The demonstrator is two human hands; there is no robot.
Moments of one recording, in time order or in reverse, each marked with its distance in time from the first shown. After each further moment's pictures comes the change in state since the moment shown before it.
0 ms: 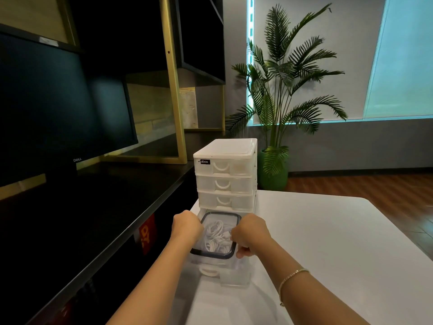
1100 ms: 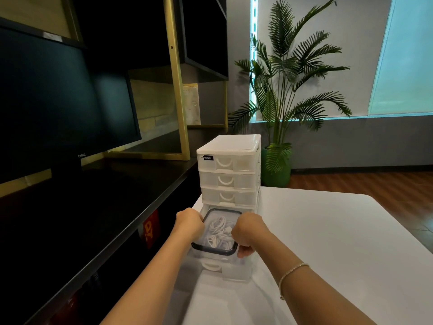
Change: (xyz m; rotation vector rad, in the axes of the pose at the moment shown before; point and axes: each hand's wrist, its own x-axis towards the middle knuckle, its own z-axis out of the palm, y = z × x) left_hand -0.017 0.000 -0.012 0.086 -0.061 0.100; right_hand -0.013 -0.010 0.002 -0.207 -0.100 -0.016
